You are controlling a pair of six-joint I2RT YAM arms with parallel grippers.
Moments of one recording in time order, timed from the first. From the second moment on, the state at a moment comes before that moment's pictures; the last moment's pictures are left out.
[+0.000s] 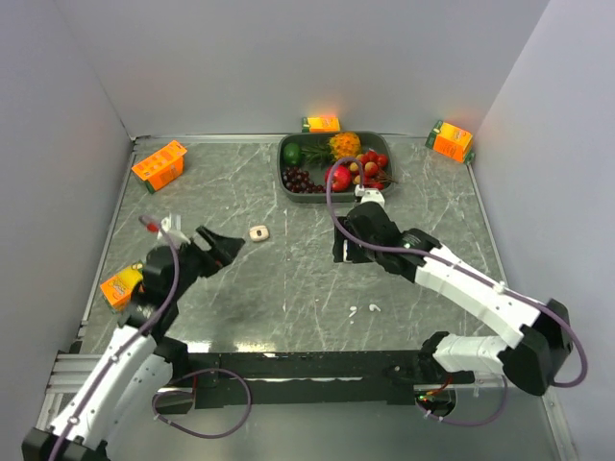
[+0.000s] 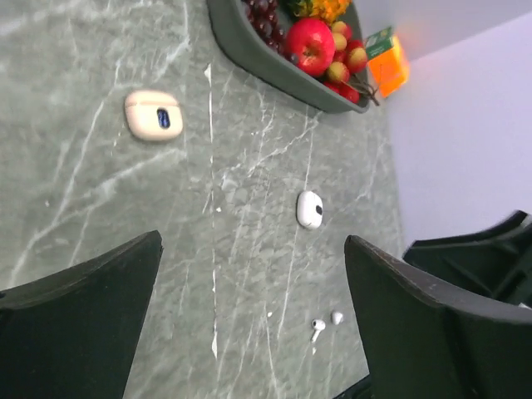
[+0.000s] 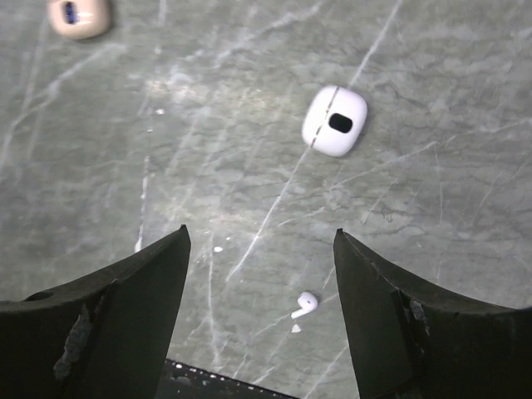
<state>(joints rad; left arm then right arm) -0.30 0.60 0.44 -0.13 0.11 -0.85 0.77 1.18 1.00 -0.63 0.27 0.58</state>
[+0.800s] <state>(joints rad) -0.79 1.03 0.60 -0.06 -0.23 -0.94 0.46 1.56 0.99 -0.52 0.06 0.61</state>
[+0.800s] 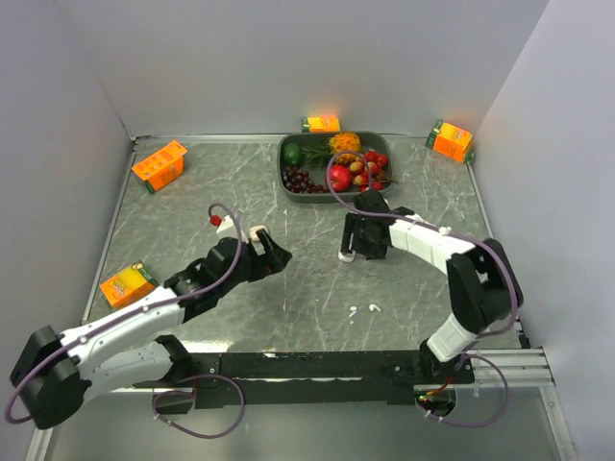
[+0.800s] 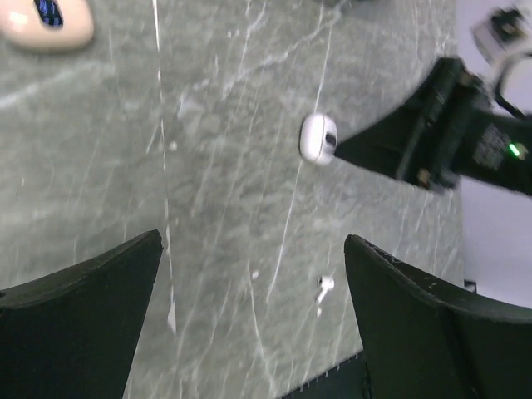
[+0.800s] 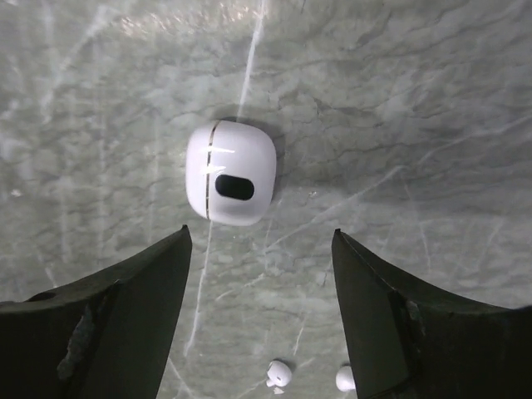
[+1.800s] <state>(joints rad) -0.86 0.64 0.44 -0.34 -0.37 -1.08 0.53 1.86 1.22 -0.65 0.12 0.86</state>
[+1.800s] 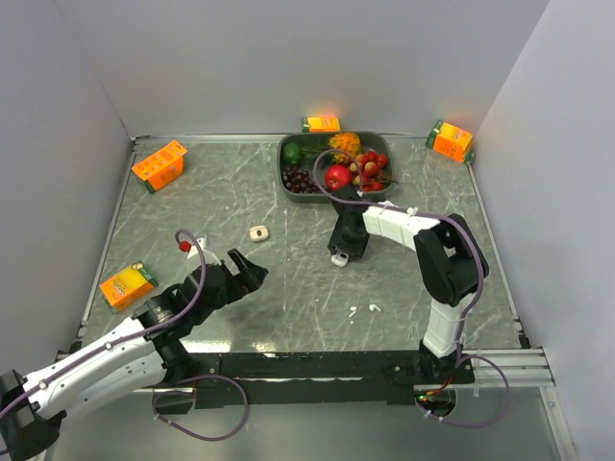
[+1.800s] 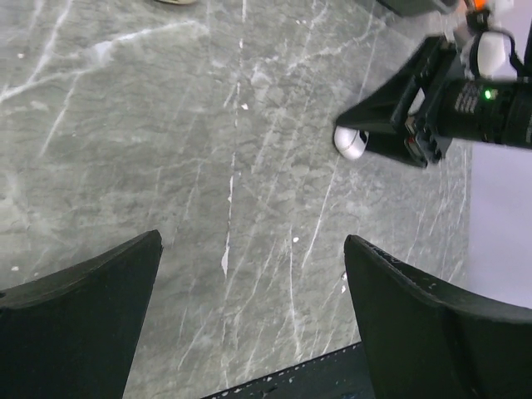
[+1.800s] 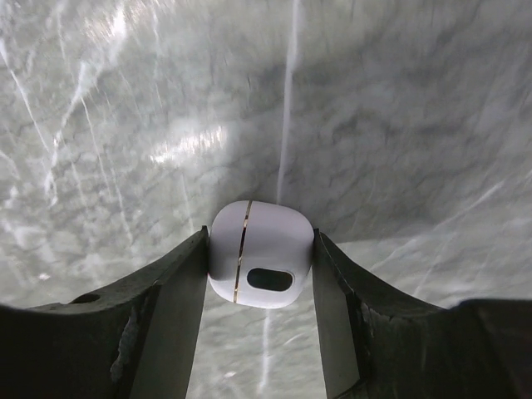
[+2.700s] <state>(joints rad) -0.86 0.57 0.43 -0.84 -0.73 -1.67 0.80 1.94 1.40 -0.89 0.13 1.96</state>
